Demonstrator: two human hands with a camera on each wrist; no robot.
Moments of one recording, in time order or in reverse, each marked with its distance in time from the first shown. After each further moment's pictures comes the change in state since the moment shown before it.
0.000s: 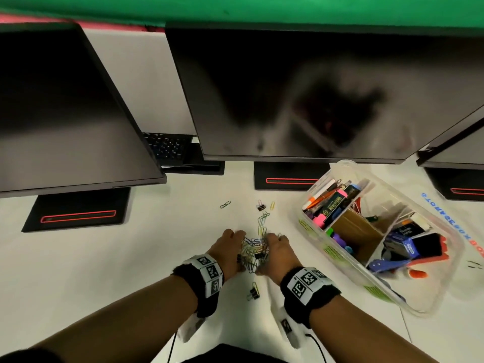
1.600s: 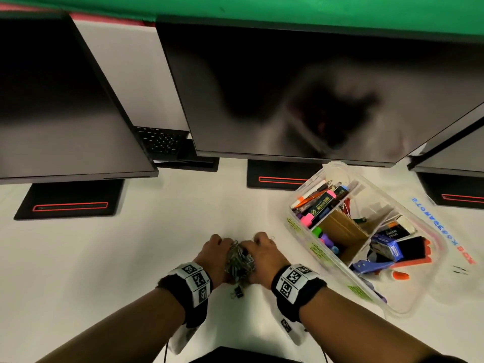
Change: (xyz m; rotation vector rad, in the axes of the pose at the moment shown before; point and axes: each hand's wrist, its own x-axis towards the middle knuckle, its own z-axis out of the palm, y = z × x) left_hand -0.016 0.004 0.017 0.018 0.007 -0.067; right_hand 0.006 0.023 0.008 -0.240 -0.078 -0.298
